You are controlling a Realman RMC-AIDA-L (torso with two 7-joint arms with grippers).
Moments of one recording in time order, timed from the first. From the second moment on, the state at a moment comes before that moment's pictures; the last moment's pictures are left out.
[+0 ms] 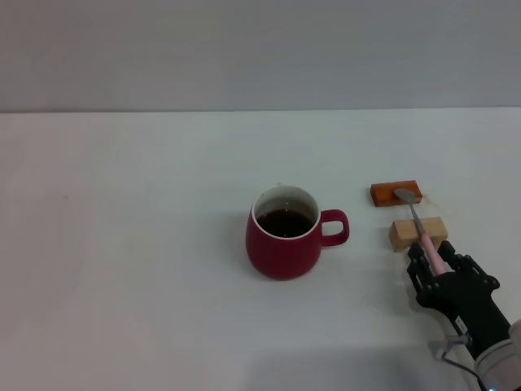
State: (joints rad) left arm -0.43 -2.01 -1.37 -0.19 2.23 1.15 0.03; right arm 0.27 2.09 0.21 0.50 -1.71 -1.08 -0.03
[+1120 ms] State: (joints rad) left arm -0.43 -2.01 -1.37 -0.19 2.23 1.15 0.03; right arm 0.29 2.09 0.20 0.51 -1.68 -1.07 -0.04
